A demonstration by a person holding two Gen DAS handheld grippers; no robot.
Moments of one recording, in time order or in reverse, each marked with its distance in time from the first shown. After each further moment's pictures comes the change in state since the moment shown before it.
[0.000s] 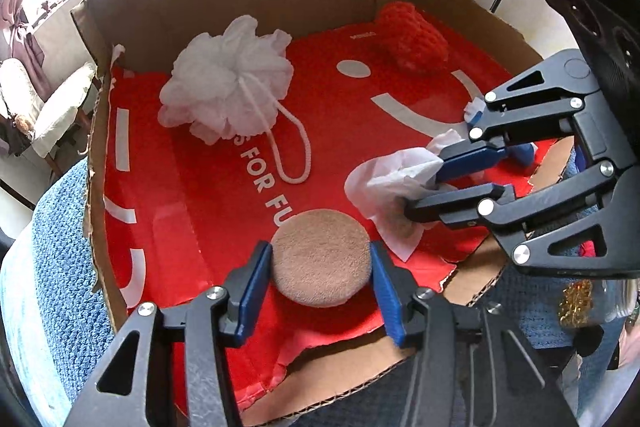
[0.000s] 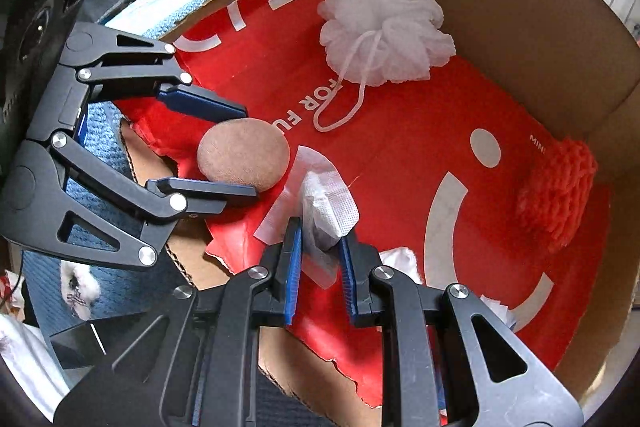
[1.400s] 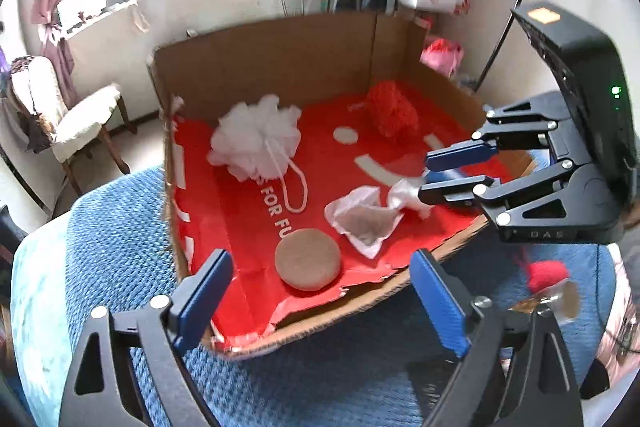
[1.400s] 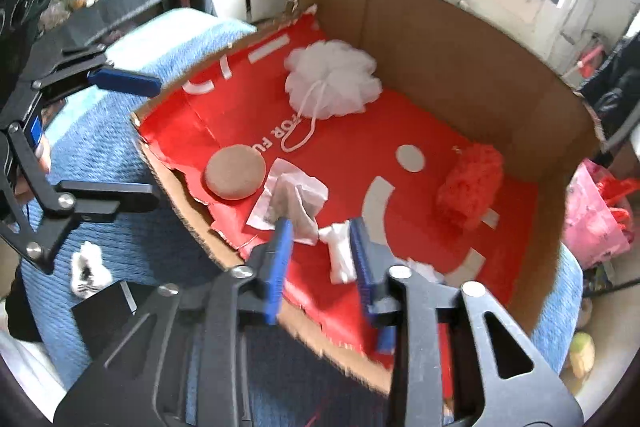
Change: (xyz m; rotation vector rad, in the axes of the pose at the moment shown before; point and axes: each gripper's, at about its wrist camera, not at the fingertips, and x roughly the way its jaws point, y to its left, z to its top) left arm -0.102 -0.010 -0.032 -0.093 -0.231 0.016; right arm -0.075 0.000 -0.032 0.053 -0.157 -0.119
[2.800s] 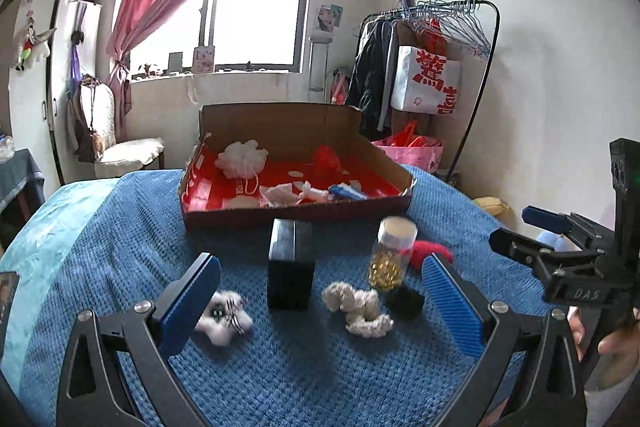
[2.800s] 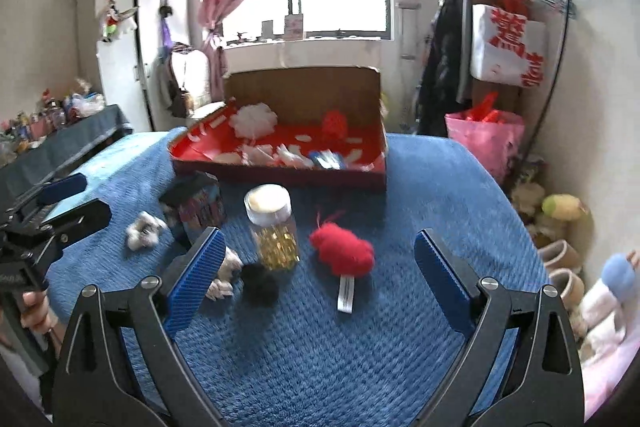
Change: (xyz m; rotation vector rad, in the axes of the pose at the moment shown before) left arm -0.129 -0.151 -0.175 -0.124 -0.430 0.107; right arm -0.161 0.096 -0.248 0.433 -0.469 -0.327
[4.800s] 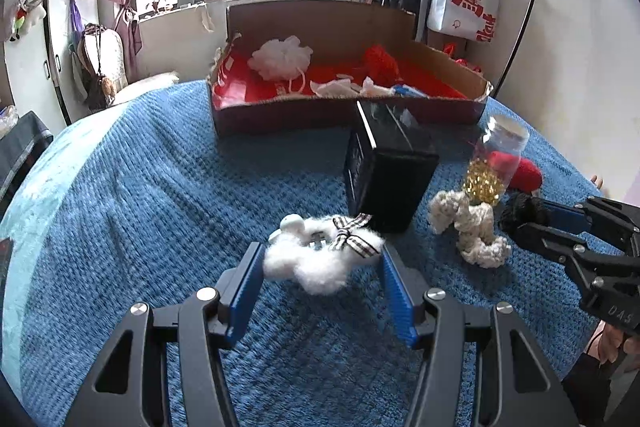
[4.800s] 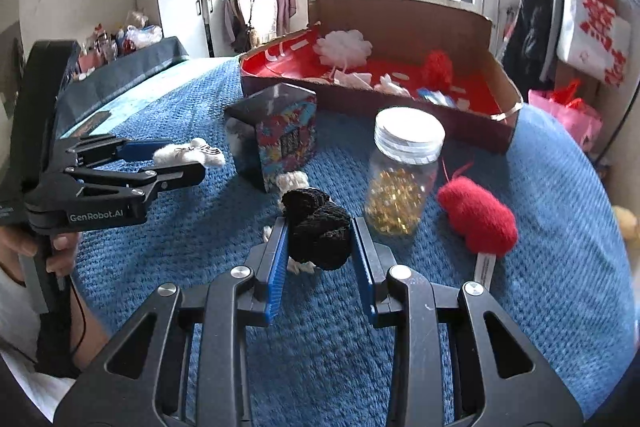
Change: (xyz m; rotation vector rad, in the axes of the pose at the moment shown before) left arm 0.058 0.064 -0.038 -0.002 0.286 0.068; right arm 0.070 0.071 -0.020 -0.162 0.195 0.220
